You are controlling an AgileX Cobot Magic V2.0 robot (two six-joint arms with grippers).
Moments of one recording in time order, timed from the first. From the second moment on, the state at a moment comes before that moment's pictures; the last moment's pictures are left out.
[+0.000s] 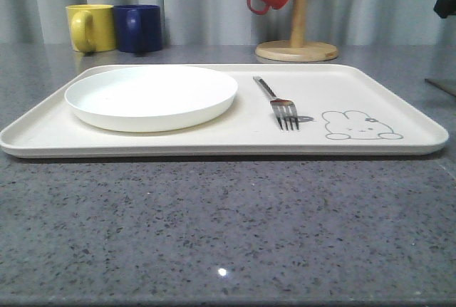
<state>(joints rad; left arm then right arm) -0.06 0.51 -0.54 -0.40 0.27 0.30 -0.04 1.65 -1.30 0.06 0.89 0.04</state>
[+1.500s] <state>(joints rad) -0.06 0.51 -0.54 -0.40 0.27 0.30 0.14 1.60 -1.39 0.08 0.99 0.18</state>
